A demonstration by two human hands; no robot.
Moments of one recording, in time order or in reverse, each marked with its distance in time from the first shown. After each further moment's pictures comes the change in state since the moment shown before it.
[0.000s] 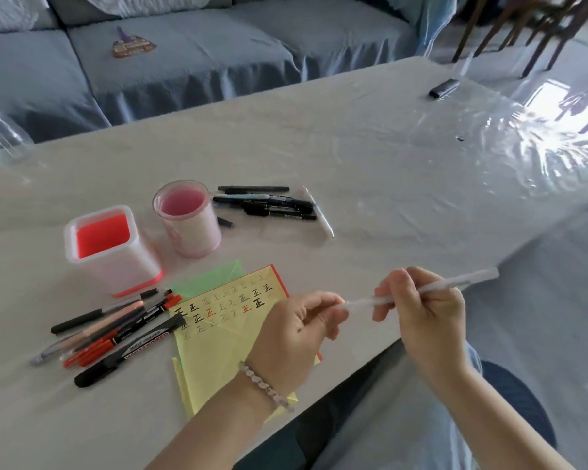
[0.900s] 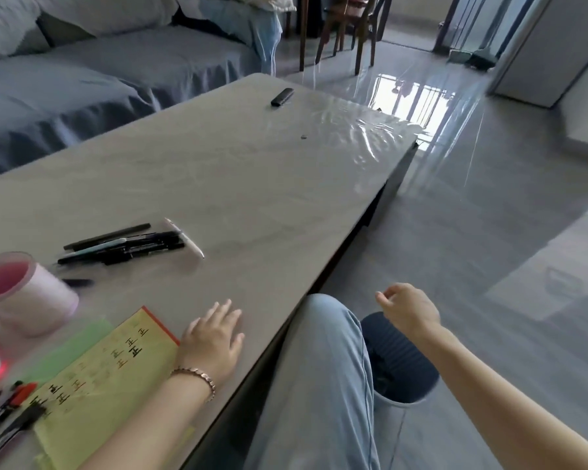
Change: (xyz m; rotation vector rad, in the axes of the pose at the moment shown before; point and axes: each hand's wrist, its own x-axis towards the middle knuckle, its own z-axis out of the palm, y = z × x) left_hand 0.042 -0.073 0.064 1.155 -0.395 0.031; right_hand -0.018 0.087 -0.206 -1.044 0.148 0.712
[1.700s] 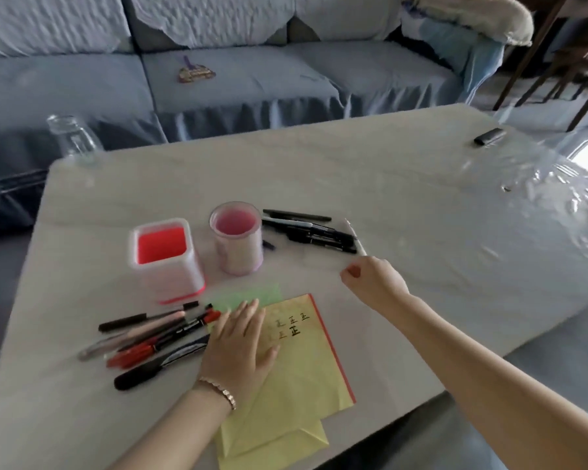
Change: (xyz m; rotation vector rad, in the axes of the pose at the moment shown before) left_hand -0.084 -0.144 0.005 -0.063 0.222 -0.336; right_hand -0.038 -0.292 0.101 -0.227 -0.270 -0.743
